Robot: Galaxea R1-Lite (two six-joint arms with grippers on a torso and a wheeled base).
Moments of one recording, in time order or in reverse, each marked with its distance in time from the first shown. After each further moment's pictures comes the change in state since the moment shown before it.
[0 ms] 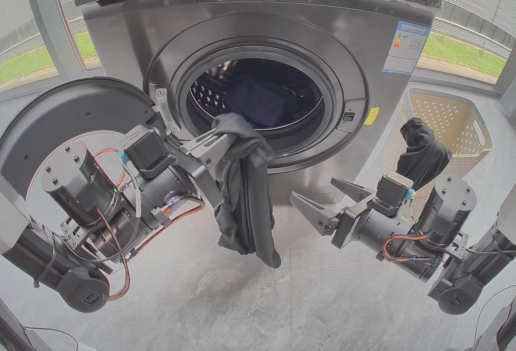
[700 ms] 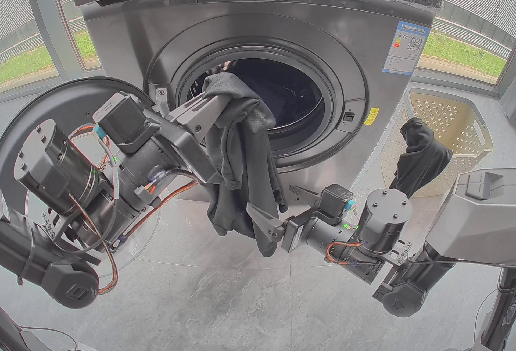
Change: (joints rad) left arm -0.027 -0.079 -0.059 0.002 0.018 -0.004; right arm 0.044 0.290 -0.211 -0.083 0.000 -0.063
